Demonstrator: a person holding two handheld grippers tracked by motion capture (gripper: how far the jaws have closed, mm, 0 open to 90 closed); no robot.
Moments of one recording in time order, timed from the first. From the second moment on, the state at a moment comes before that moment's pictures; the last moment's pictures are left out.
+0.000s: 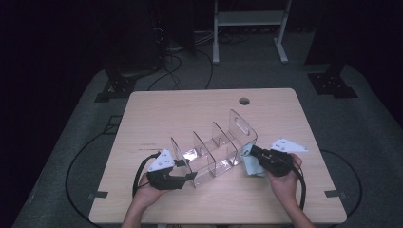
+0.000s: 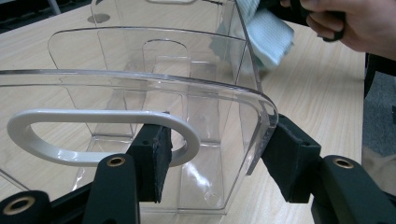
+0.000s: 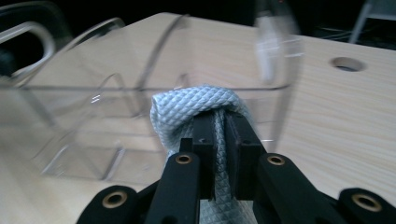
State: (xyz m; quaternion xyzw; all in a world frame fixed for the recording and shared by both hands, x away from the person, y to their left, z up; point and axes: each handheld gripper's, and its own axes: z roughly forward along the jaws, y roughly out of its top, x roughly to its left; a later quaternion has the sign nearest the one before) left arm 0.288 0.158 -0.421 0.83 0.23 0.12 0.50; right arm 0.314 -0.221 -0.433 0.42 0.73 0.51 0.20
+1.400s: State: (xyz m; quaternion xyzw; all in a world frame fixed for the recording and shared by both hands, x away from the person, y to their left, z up) left arm 0.334 0.212 -0.429 0.80 0.31 0.16 0.49; right arm 0.312 -0.220 -0.442 0.41 0.74 0.50 0.20
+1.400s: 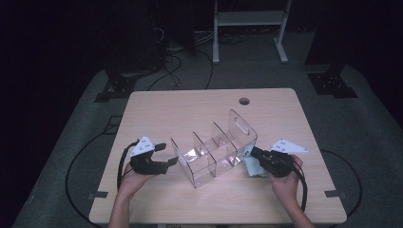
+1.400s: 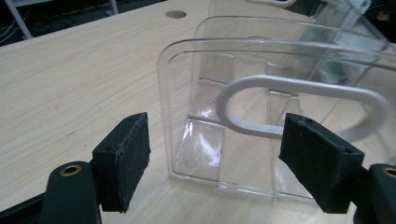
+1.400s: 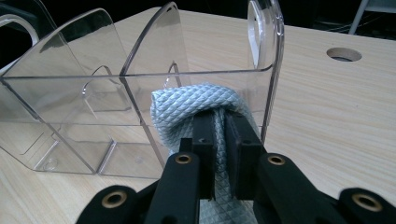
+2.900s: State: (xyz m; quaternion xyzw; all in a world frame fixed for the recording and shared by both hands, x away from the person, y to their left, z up) left arm 0.328 0.192 -0.428 0.81 0.30 0.15 0.49; right arm 0.287 -0.222 -0.434 0.39 0.74 0.52 0.19
